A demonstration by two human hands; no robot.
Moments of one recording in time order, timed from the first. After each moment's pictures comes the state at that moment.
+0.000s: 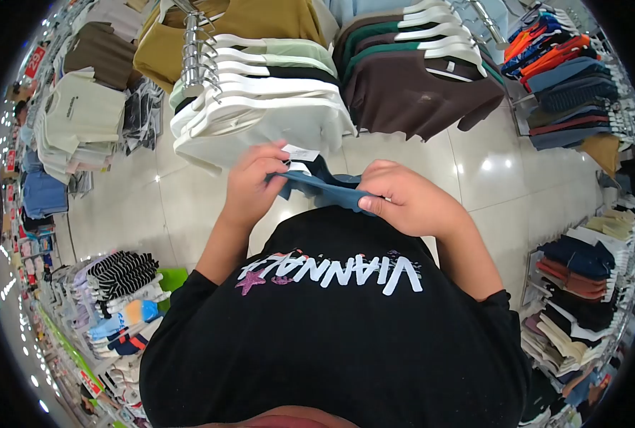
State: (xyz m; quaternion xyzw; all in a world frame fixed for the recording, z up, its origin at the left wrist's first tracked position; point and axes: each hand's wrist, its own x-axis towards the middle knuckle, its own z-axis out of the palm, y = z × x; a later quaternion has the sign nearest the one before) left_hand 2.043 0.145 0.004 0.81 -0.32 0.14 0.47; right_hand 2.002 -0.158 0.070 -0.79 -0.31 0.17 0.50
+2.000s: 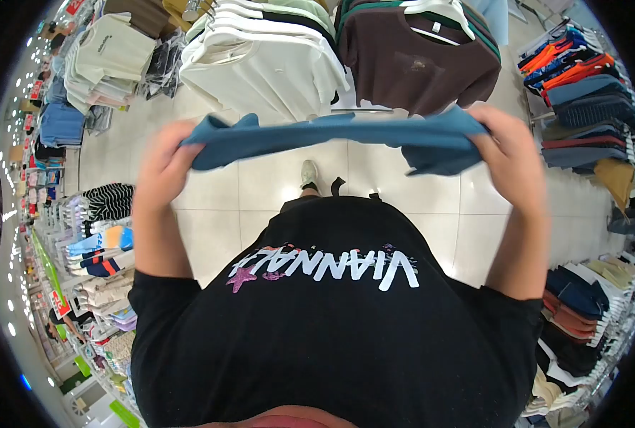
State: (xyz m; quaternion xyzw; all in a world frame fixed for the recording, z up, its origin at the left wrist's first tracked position) left_hand 1.875 0.113 0.128 0.90 -0.26 0.05 0.36; right_hand 1.896 -0.355 0.118 -0.91 -0.20 -0.01 0.37
